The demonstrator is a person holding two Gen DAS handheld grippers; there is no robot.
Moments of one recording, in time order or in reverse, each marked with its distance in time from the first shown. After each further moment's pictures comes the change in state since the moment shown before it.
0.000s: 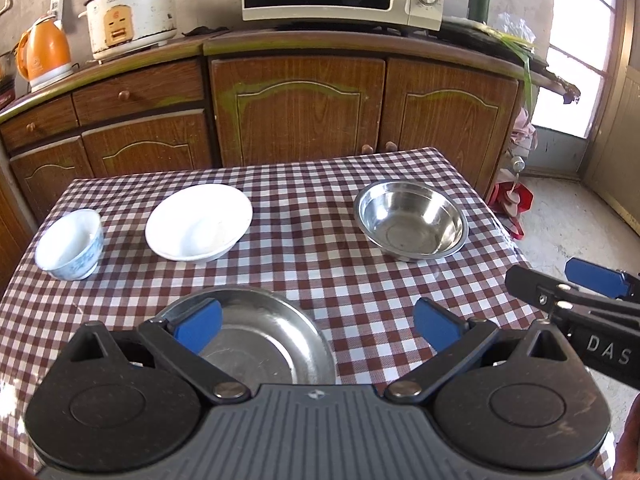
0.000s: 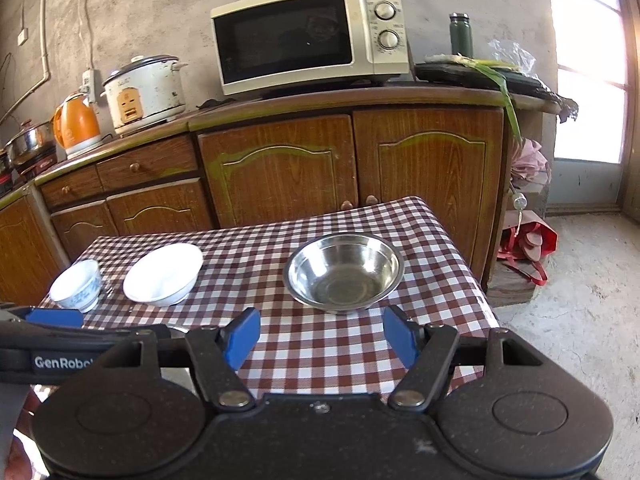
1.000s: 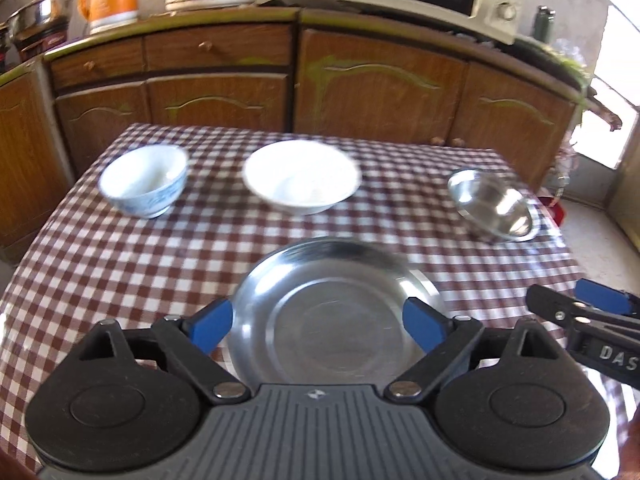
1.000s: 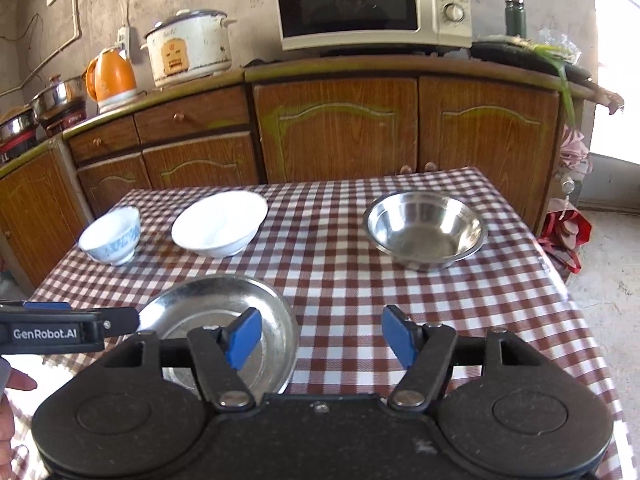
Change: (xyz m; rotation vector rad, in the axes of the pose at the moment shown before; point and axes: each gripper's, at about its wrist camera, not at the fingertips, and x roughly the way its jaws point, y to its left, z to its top) left arm -0.017 0.096 -0.039 -0.139 0.016 0.032; right arm 0.019 0.084 -0.038 -0.071 0.068 0.052
